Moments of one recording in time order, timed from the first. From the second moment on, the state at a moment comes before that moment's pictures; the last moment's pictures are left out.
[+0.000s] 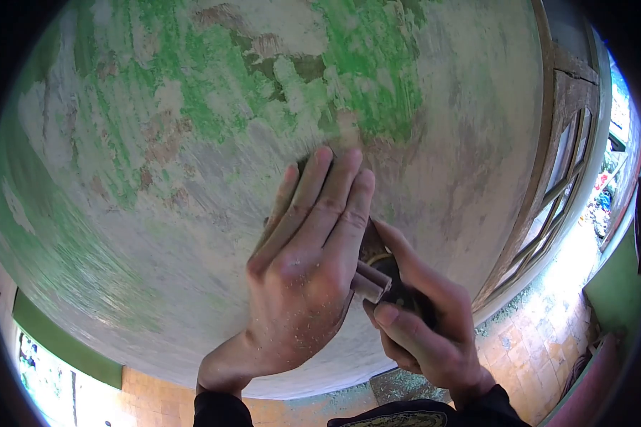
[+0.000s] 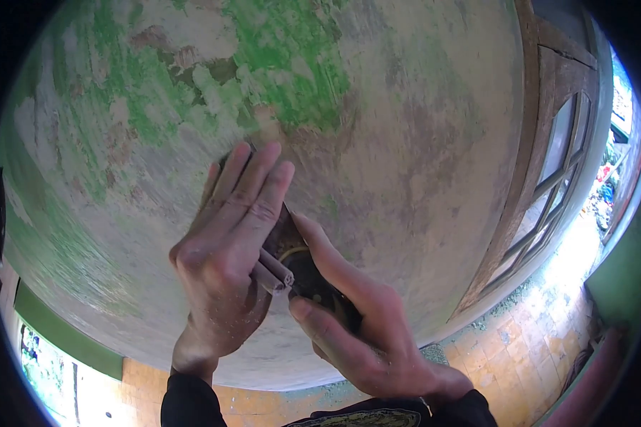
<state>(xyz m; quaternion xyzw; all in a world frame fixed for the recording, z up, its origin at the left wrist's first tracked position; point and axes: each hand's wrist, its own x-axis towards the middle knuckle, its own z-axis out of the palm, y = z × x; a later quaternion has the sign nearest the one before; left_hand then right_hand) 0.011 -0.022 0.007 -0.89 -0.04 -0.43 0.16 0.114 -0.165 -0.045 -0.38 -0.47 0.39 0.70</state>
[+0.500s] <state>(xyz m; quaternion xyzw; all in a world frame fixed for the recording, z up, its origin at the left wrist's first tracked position) 0.021 -0.017 0.006 -0.86 -0.02 -0.47 0.18 0.117 -0.167 -0.035 -0.38 -0.46 0.40 0.70</state>
